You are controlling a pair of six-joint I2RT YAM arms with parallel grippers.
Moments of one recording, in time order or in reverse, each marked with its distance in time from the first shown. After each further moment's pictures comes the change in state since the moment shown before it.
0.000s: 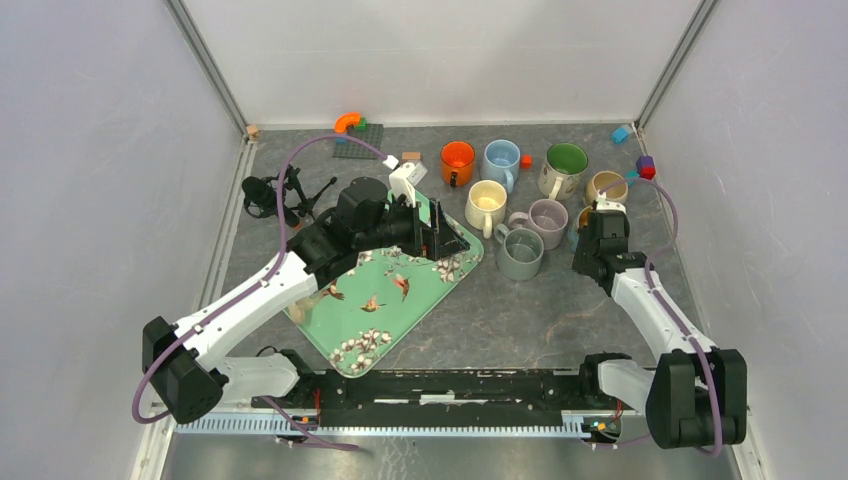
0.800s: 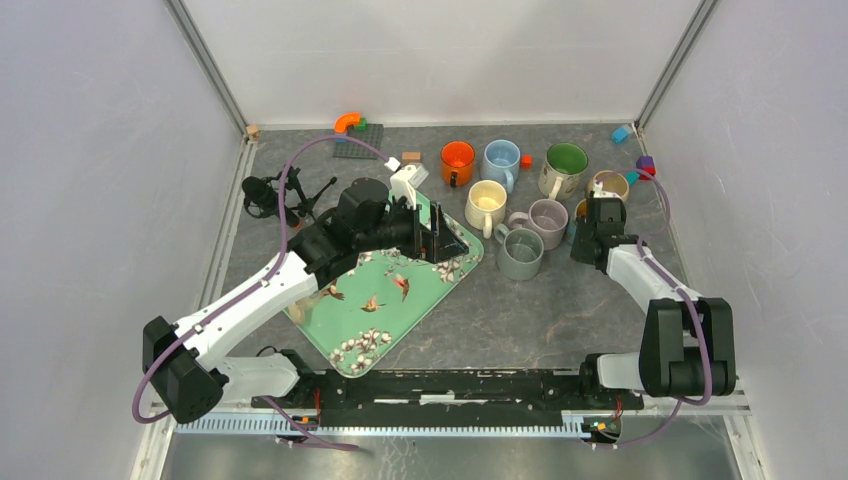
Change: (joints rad) left arm 0.000 0.002 0.000 -0.024 0.014 0.014; right arm -0.047 0.224 0.067 0.117 -0.039 -0.026
